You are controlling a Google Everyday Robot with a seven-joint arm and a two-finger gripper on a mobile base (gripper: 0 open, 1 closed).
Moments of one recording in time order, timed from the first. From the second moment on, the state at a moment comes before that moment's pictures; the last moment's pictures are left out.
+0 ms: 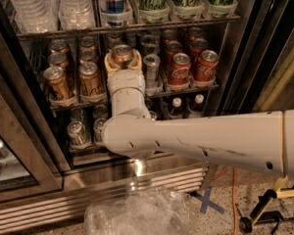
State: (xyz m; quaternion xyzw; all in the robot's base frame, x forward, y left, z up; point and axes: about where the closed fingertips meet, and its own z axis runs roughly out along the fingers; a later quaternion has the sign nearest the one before) arm 0.677 0.047 0.921 -0.04 0.62 0.03 0.78
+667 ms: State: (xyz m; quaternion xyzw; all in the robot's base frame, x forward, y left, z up) arm 0.626 0.072 0.914 -0.10 0.63 0.12 0.76
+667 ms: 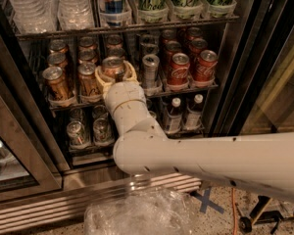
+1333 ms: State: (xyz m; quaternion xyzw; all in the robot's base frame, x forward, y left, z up) arm 0.553 0.071 0.918 -0.12 0.63 0.20 0.74
